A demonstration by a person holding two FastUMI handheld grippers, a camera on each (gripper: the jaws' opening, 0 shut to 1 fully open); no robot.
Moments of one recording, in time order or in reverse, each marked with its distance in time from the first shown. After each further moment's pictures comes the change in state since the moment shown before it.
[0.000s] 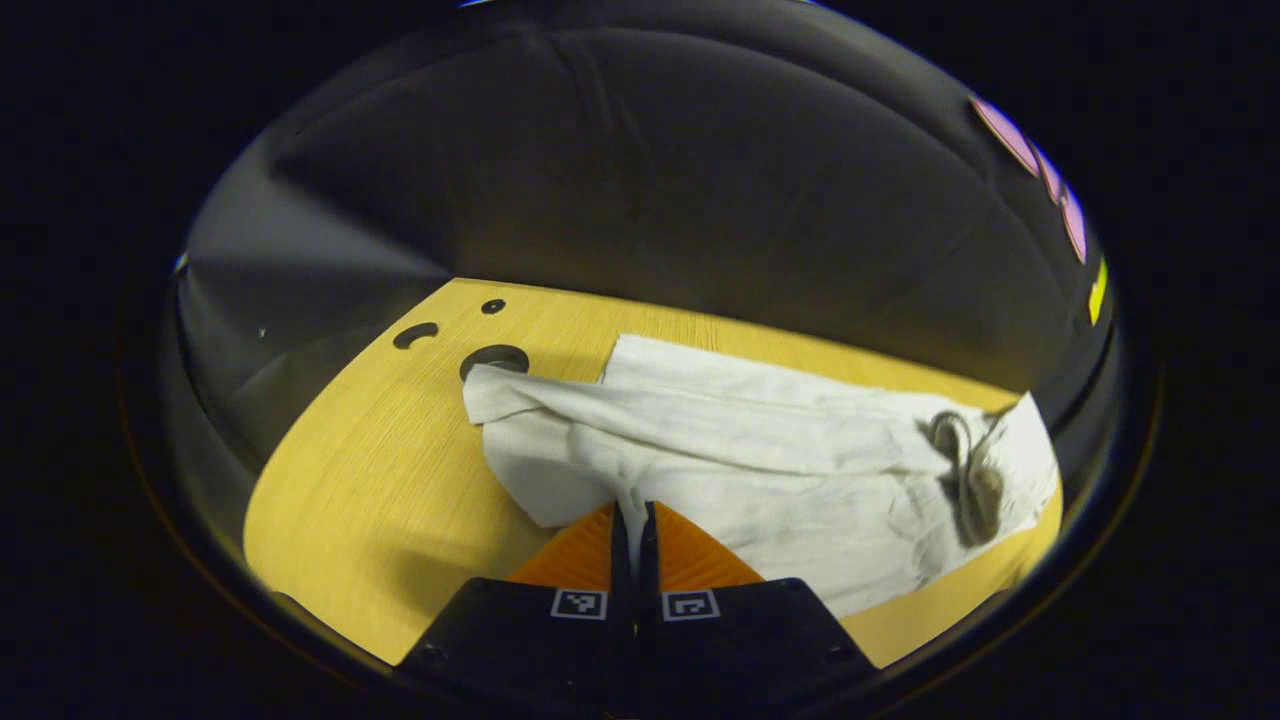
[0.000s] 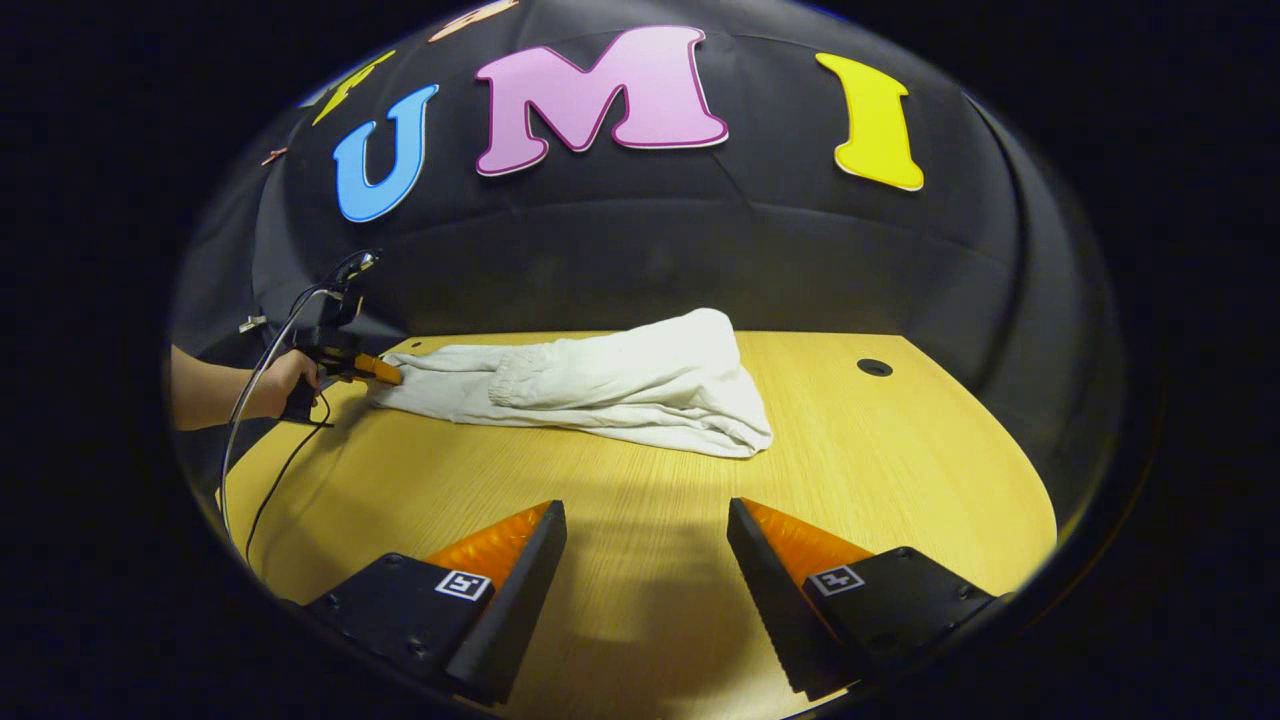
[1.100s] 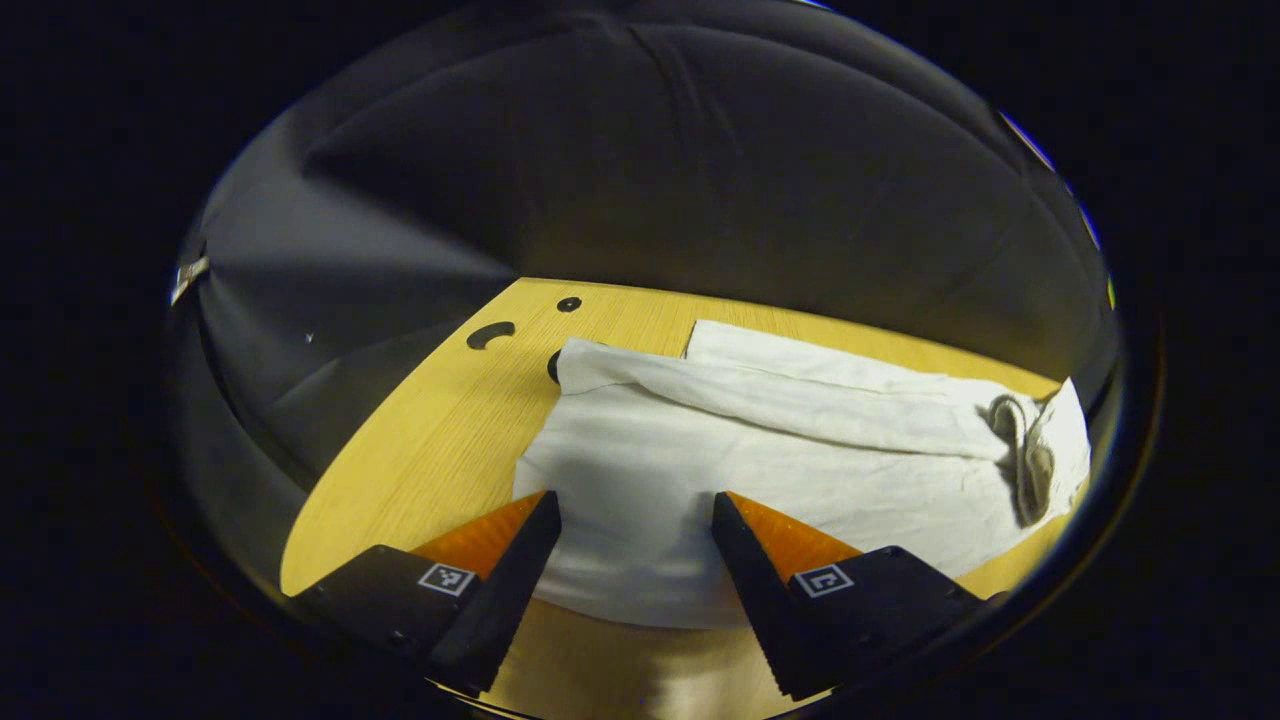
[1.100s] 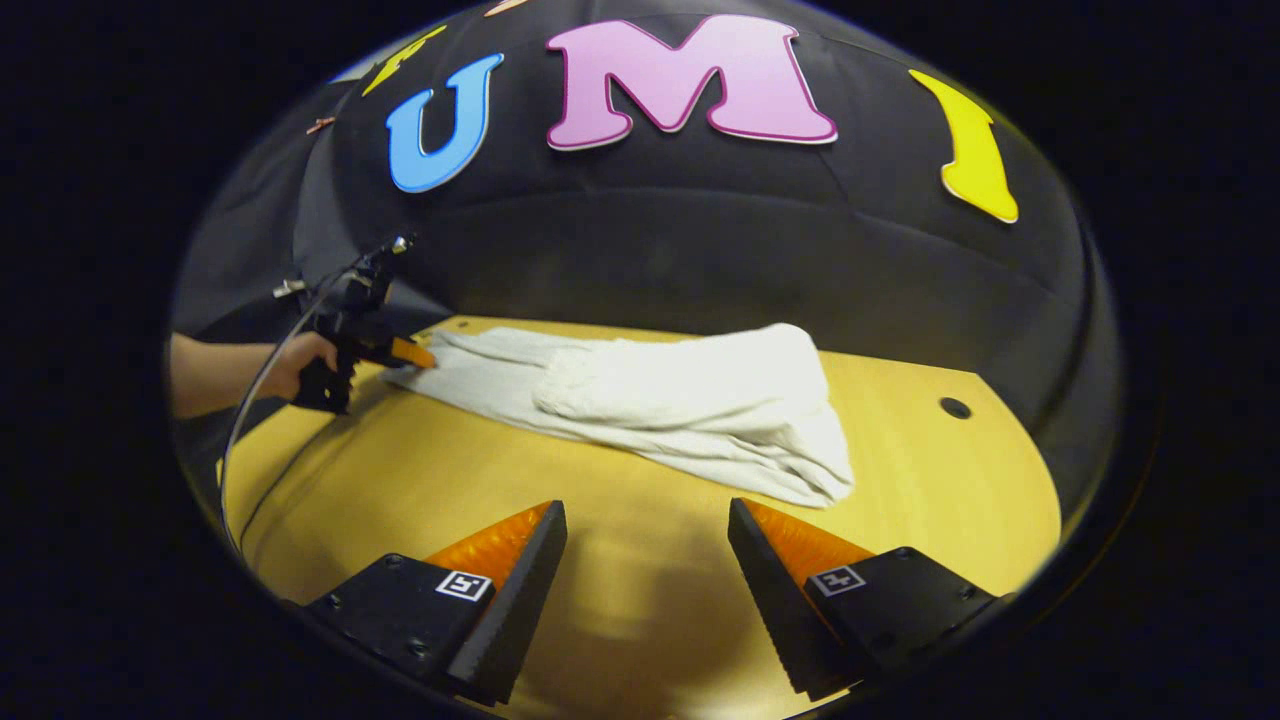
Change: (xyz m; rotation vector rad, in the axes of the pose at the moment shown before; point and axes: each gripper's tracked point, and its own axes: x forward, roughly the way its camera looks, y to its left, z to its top) left arm -0.001 0.061 -0.010 0.162 0.054 0.133; right arm 0.033 0.038 -0.001 -0.155 0.037 0.082
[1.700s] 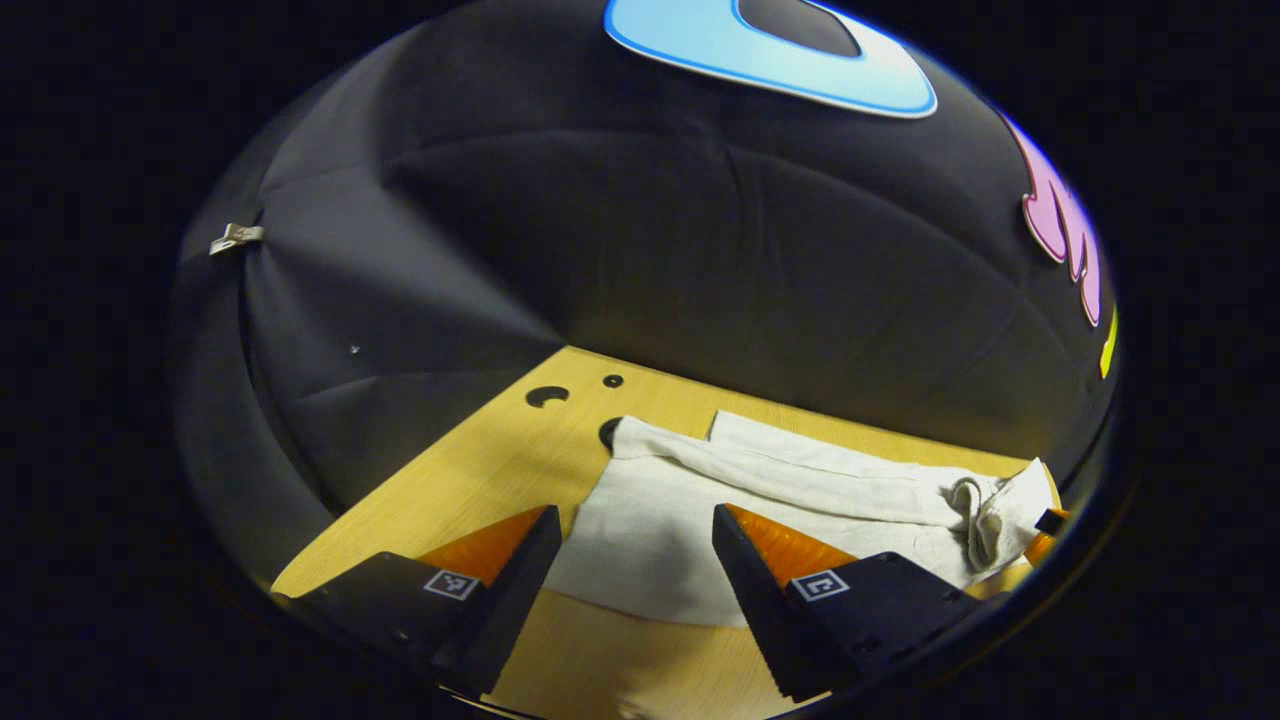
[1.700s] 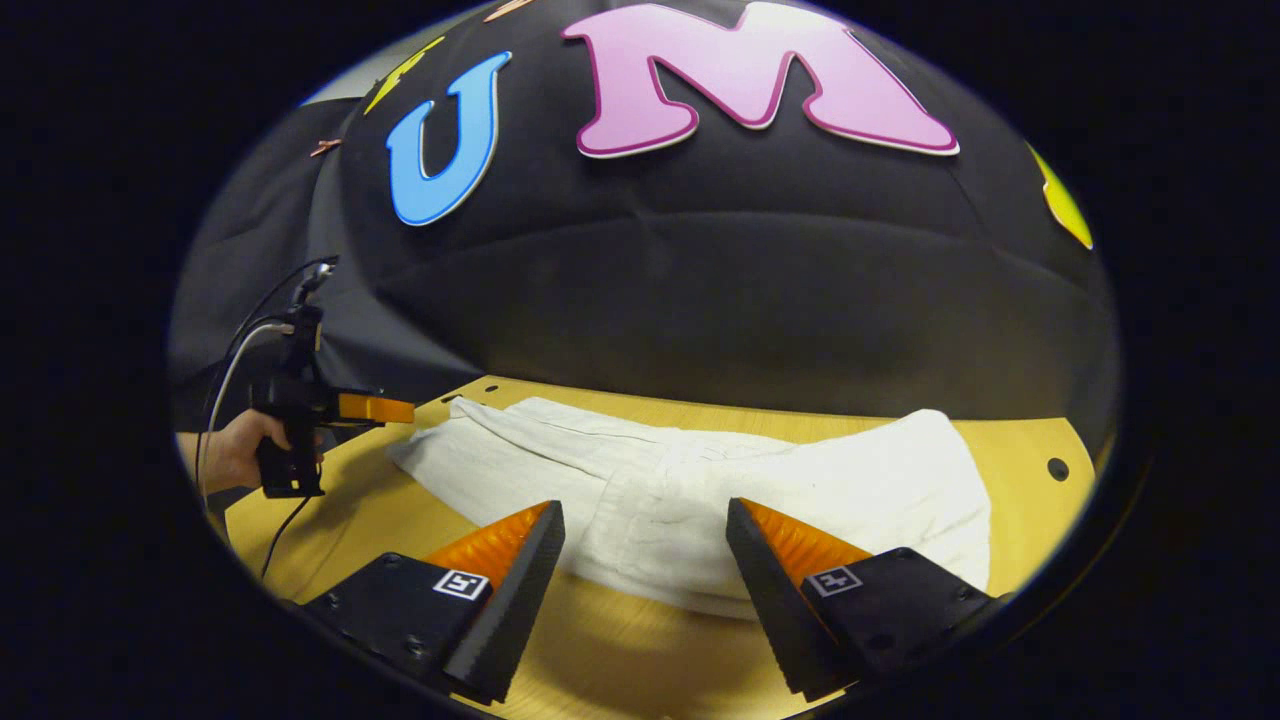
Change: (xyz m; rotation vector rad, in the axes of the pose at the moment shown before) left arm -0.044 0.023 0.033 -0.185 -0.211 -0.017; right arm 0.118 0.074 0.102 0.074 -0.145 0.194
